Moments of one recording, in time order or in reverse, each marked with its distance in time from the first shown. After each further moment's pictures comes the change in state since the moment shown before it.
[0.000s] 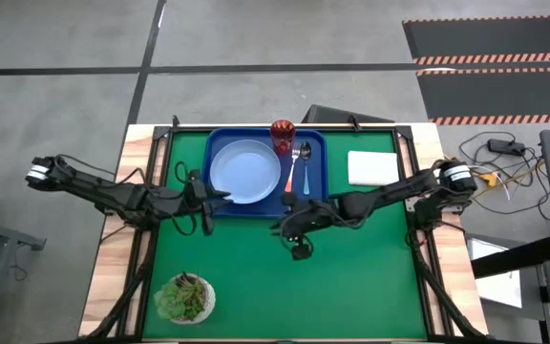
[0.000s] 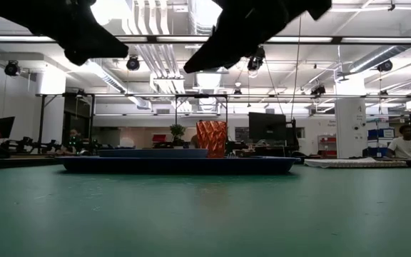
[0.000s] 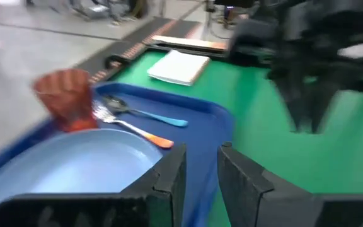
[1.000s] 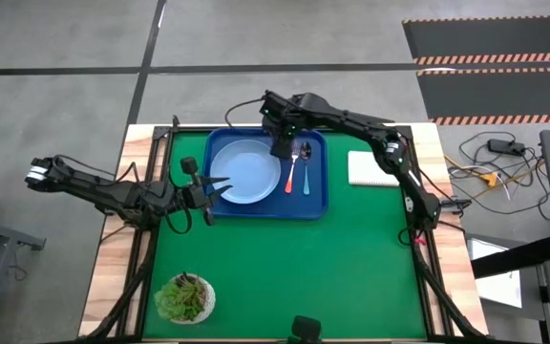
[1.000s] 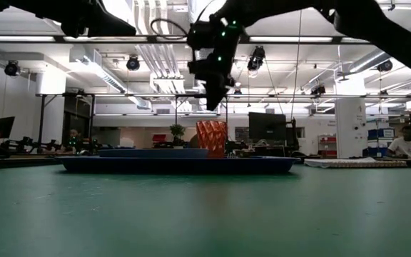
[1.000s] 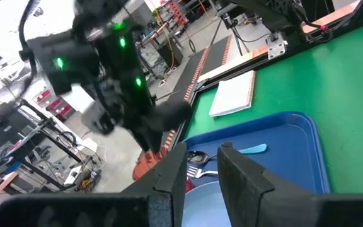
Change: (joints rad) left arm 0.021 -0.004 0.039 0.142 -0.127 0.703; right arm -0.594 0.565 1.186 -1.186 0.122 -0.062
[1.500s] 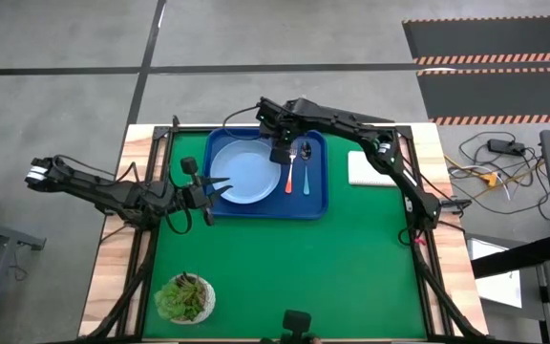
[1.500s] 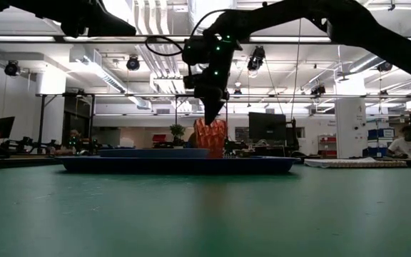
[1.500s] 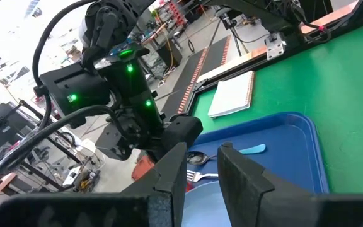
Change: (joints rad) left arm 0.000 0.000 0.000 0.000 0.005 0.000; right arm -0.006 0.075 0.000 0.016 -0.036 -0.080
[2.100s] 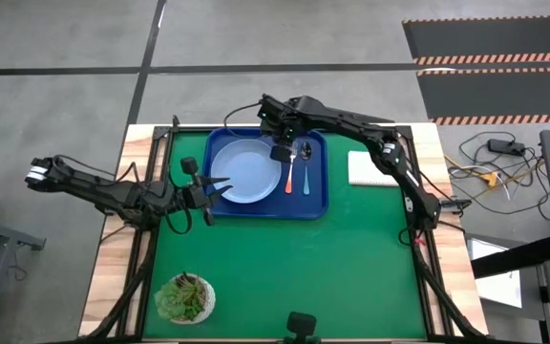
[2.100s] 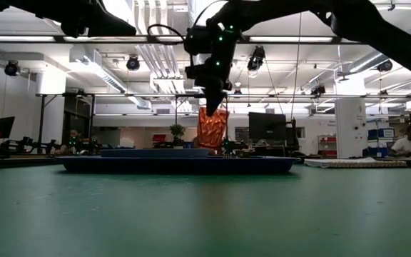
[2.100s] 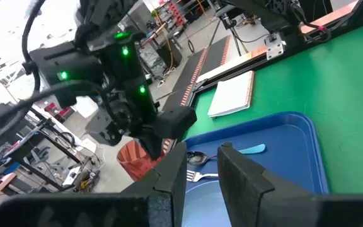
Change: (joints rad) left arm 0.000 0.001 0.000 0.000 0.000 0.000; right arm 0.010 -0.048 0.001 -0.015 0.042 0.035
